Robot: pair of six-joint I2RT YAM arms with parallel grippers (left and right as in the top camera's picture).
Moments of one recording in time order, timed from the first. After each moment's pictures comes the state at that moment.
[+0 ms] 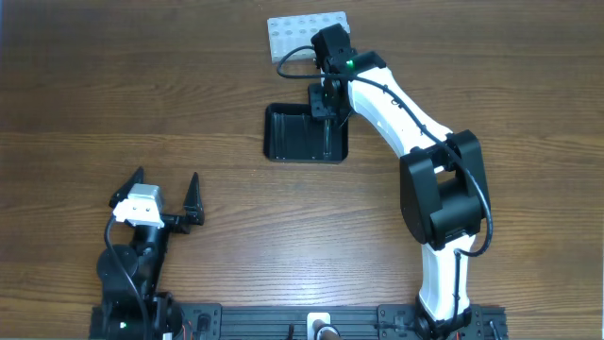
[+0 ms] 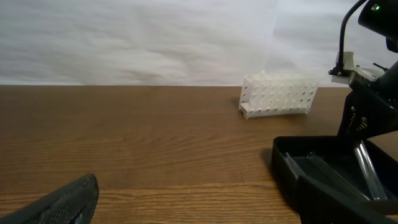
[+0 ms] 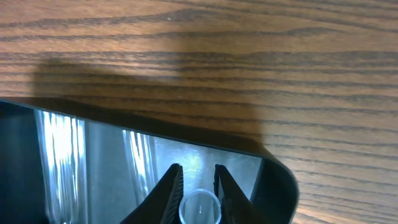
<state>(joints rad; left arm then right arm) 0.05 0.02 0.01 -0.06 0.16 -0.04 0.40 2.13 1.68 -0.81 -0.05 0.28</state>
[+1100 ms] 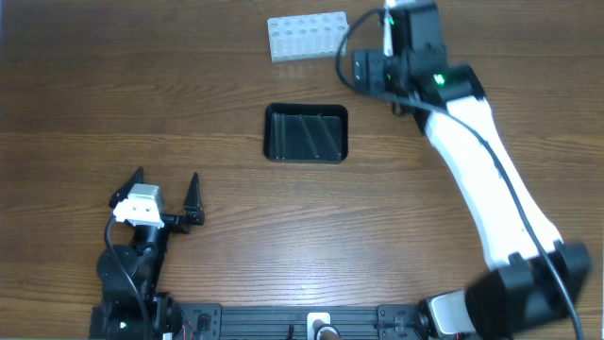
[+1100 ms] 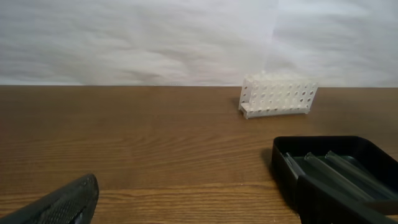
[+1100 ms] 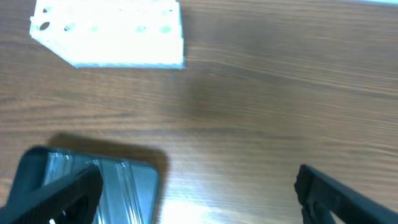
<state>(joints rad) 0.05 0.02 0.01 -0.06 0.16 -0.04 0.25 1.58 1.44 -0.65 0.13 0.08</state>
